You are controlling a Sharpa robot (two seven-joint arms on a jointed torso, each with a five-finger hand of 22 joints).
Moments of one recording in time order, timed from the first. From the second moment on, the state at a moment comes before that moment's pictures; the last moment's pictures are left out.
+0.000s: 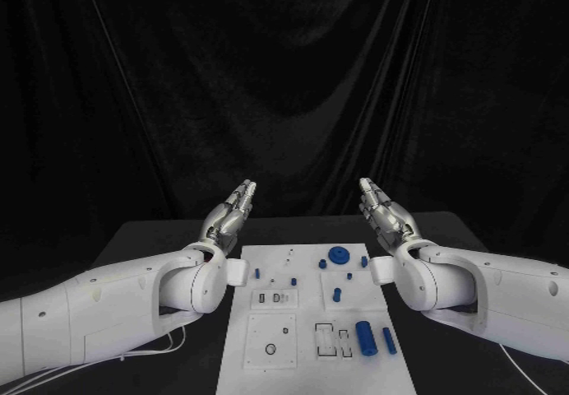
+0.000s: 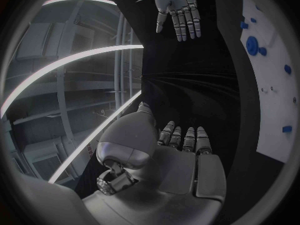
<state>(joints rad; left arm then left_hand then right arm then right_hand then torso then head) 1.19 -0.75 -0.16 1.51 0.14 -0.47 0.57 1.08 0.28 -0.30 0.29 0.13 0.14 -0.10 0.02 0.02 0.00 -0.14 0.00 0.00 0.00 -0.03 0.00 0.00 0.12 0.00 -0.03 0.00 0.00 1.22 -0.81 -0.21 1.55 0.16 -0.55 0.56 0.96 0.25 -0.33 0.29 0.27 0.04 -0.10 0.00 0.01 0.00 -0.14 0.00 0.00 0.00 -0.03 0.00 0.00 0.16 0.00 -0.03 0.00 0.00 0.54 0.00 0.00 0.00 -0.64</state>
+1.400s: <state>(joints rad) 1.23 -0.75 -0.21 1.45 0.28 -0.09 0.66 1.10 0.28 -0.31 0.29 0.13 0.14 -0.13 0.02 0.02 0.00 -0.18 0.00 0.00 0.00 -0.03 0.00 0.00 0.15 0.00 0.08 0.00 0.00 1.22 -0.81 -0.21 1.52 0.22 -0.37 0.55 0.98 0.25 -0.33 0.29 0.27 0.09 -0.05 0.01 0.02 0.00 -0.07 0.00 0.00 0.00 0.01 0.00 0.00 0.16 0.00 0.12 0.00 0.00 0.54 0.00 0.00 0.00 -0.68</state>
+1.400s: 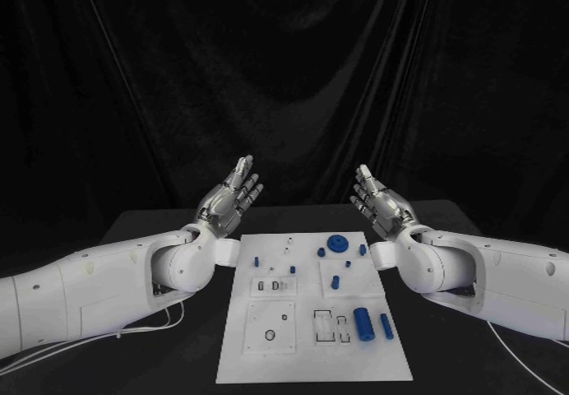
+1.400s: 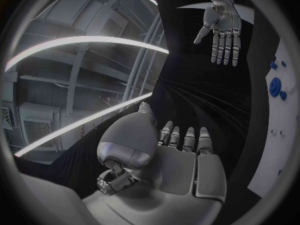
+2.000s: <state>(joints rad) 1.23 -0.80 -0.21 1.42 0.14 -0.04 0.65 1.21 0.28 -0.29 0.29 0.24 0.17 -0.10 0.02 0.02 0.00 -0.12 0.00 0.00 0.01 0.05 0.00 0.01 0.16 0.03 0.23 0.03 0.02 1.33 -0.83 -0.21 1.45 -0.28 -0.32 0.34 1.37 0.15 -0.24 0.07 0.50 0.46 0.12 0.13 0.06 0.48 0.24 0.38 0.06 0.84 0.18 0.35 0.09 0.17 0.87 0.28 0.37 0.15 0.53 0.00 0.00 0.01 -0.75</state>
